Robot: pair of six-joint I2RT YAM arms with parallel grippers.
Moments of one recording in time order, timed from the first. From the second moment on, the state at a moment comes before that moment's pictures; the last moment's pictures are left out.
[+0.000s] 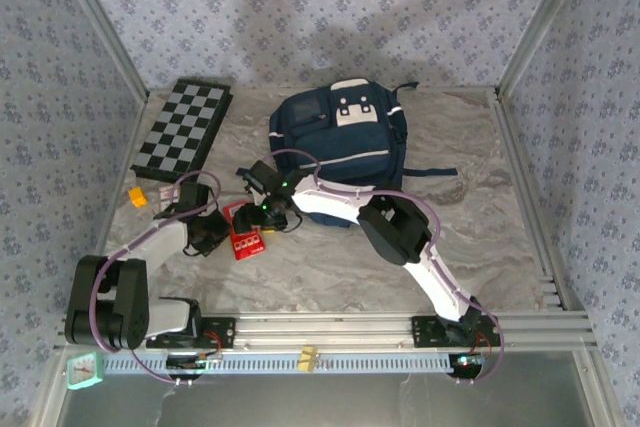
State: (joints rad) left arm -0.13 1.29 0.51 -0.42 0.15 -0.88; right arm 0.98 2.29 1.79 -0.56 -0.39 0.71
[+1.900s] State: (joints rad) left arm -0.36 0.97 0.76 -0.58 0.13 -0.76; right arm 0.82 1.67 1.51 -0.54 -0.34 0.67
